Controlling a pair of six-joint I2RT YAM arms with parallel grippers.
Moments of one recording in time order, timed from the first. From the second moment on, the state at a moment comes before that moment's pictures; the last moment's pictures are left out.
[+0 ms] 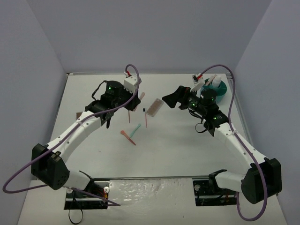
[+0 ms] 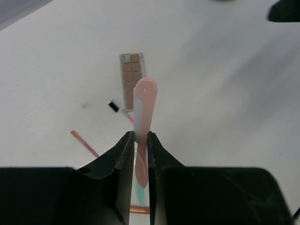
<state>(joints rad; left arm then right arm) -0.51 1.40 1.24 -0.29 0.24 0.01 0.34 1.20 0.87 0.16 -0.40 0.57</state>
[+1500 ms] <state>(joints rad) -0.72 1.39 1.21 -0.18 0.06 -0.15 0.53 1.30 0.96 0.11 -0.09 0.43</state>
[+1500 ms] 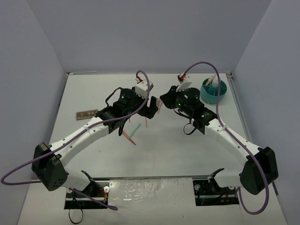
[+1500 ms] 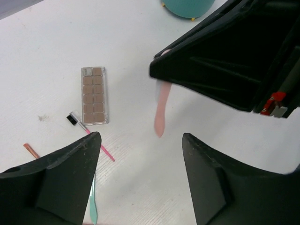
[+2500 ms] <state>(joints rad) -0.43 1.02 1.12 -0.79 -0.22 -0.27 0.13 1.69 1.14 0.32 0.57 -0.05</state>
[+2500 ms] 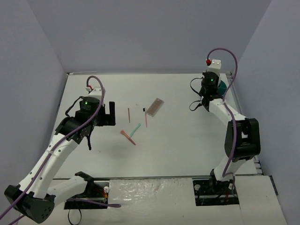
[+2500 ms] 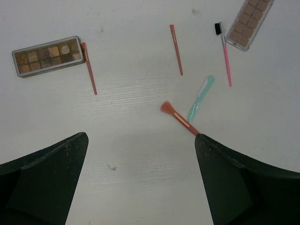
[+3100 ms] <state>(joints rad) -0.33 1.03 1.05 -0.76 -0.13 -0.26 0.12 1.89 1.21 0.43 0.57 -0.12</state>
